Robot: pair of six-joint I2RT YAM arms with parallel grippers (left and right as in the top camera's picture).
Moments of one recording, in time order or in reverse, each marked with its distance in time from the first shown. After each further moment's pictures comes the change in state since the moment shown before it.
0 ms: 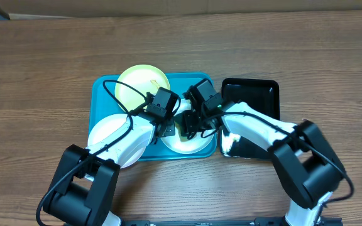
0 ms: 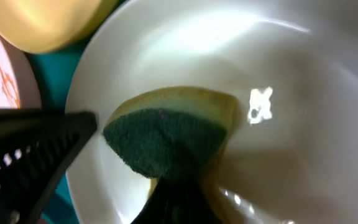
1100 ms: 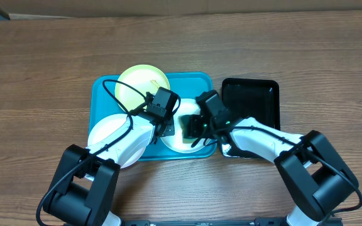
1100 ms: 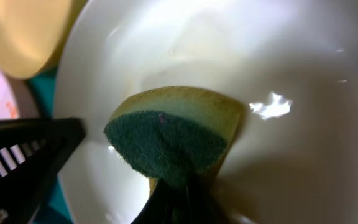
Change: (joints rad) left arm 0.000 0.000 0.000 0.000 -0.010 0.000; right arm 0.035 -0.080 -0.225 0.301 0.073 0.249
